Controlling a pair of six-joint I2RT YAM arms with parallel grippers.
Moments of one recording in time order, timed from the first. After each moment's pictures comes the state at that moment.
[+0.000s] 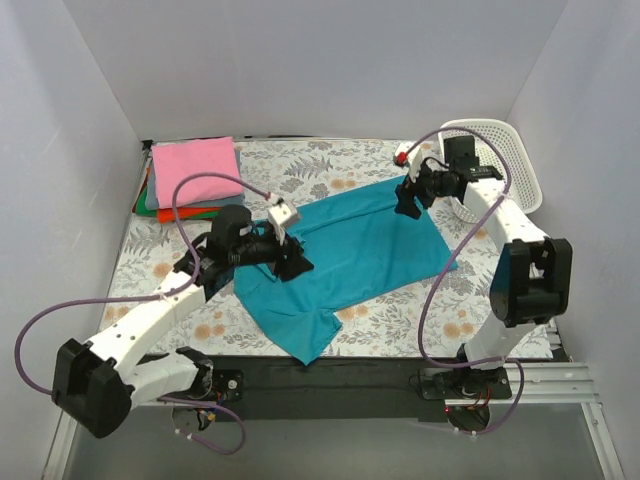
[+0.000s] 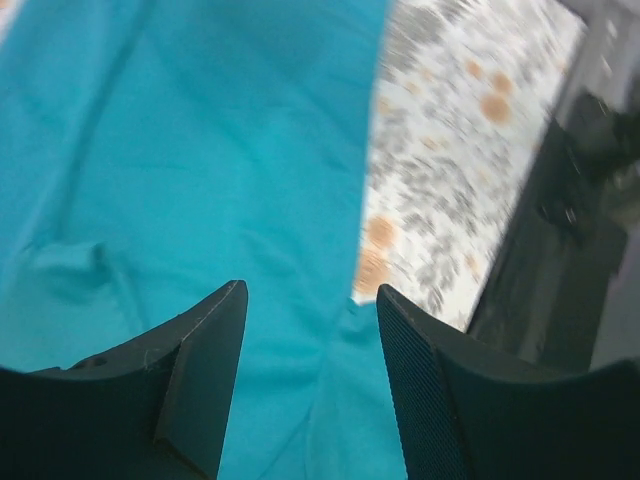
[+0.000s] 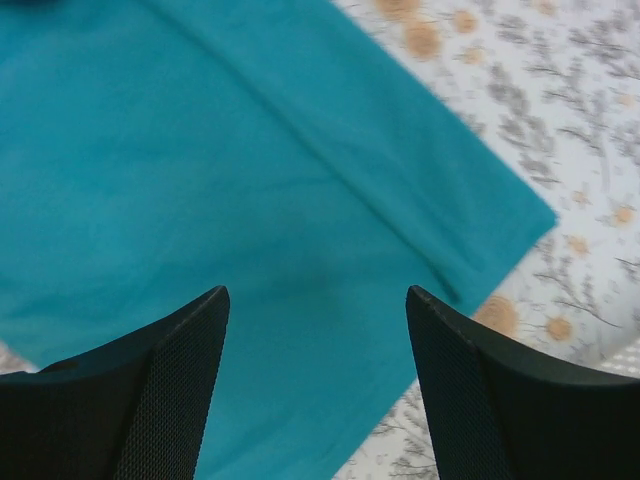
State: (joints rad) left arm -0.49 1.12 0.84 -0.18 0.55 -0.02; right arm 0.13 1.74 1.44 -0.55 -0.62 -0.72
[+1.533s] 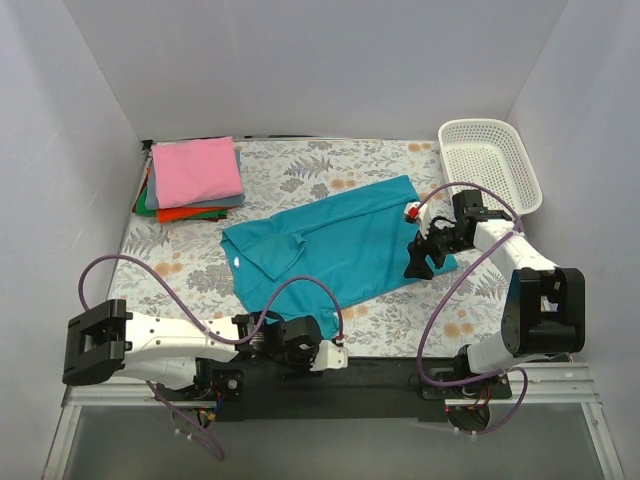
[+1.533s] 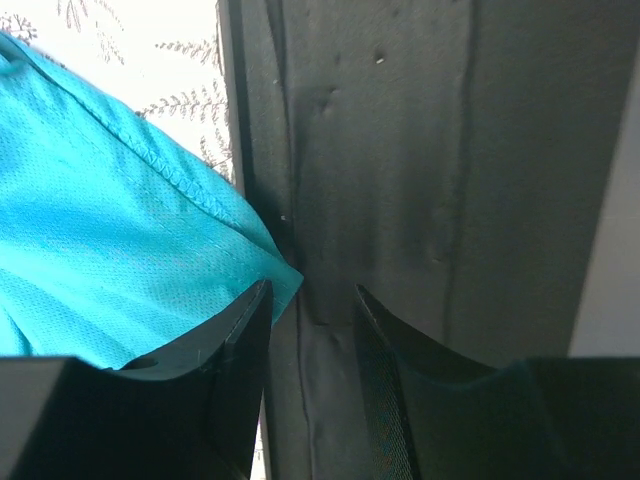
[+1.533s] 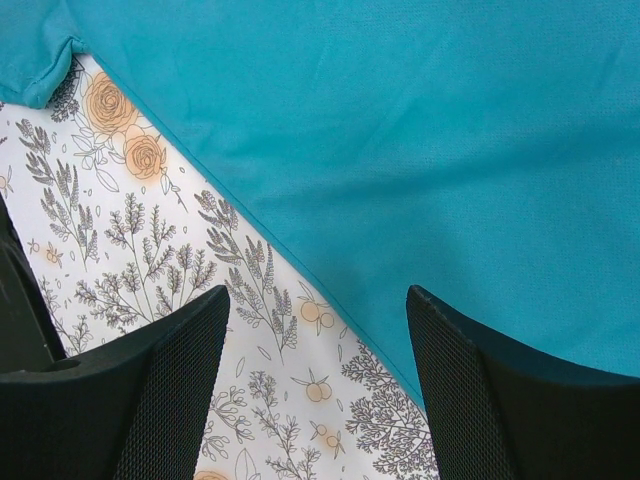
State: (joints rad) left arm -1.38 1.19 0.58 -0.44 0.09 0.22; right arm 0.06 1.48 0.95 -0.77 -0.81 -0.90
